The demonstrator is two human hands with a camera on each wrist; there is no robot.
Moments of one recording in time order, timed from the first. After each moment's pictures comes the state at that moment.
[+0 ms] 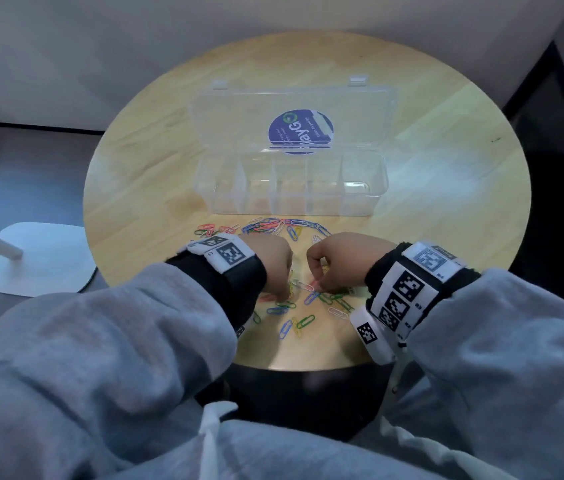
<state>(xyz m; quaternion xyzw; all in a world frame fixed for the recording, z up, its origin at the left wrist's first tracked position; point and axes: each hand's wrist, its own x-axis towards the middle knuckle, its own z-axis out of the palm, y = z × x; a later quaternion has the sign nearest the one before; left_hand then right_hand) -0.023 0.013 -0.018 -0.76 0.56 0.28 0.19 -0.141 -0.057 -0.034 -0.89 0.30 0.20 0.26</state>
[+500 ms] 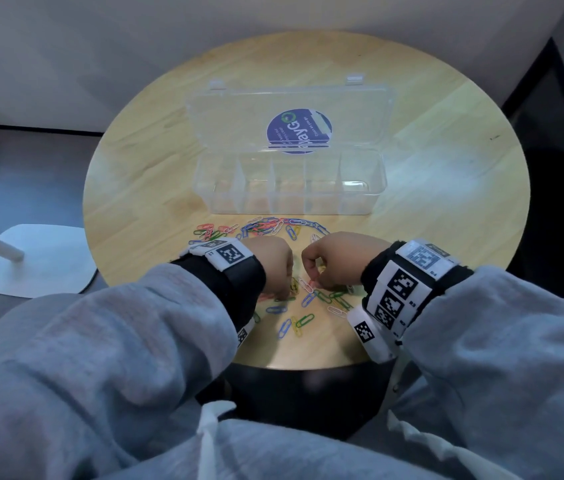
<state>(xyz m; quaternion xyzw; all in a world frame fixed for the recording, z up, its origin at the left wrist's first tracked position) -0.024 0.014 -0.025 -0.75 0.57 0.29 0.16 -0.139 -0.057 -0.036 -0.90 0.29 0.20 0.27</state>
